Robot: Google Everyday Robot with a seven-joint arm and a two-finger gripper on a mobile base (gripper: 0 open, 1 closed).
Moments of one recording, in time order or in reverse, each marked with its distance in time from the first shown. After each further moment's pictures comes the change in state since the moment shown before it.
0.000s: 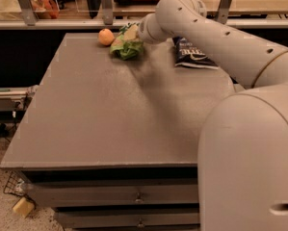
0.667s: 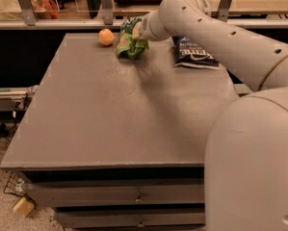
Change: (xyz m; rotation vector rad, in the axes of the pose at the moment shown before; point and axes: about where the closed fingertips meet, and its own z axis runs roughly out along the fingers) arm -0.013 -0.004 -0.015 0.007 -0.054 -0.023
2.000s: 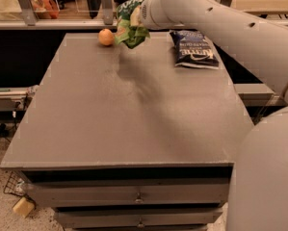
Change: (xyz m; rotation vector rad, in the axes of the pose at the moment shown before) arm -0.029 0.035 -0.052 -0.014 -0.080 -0.129
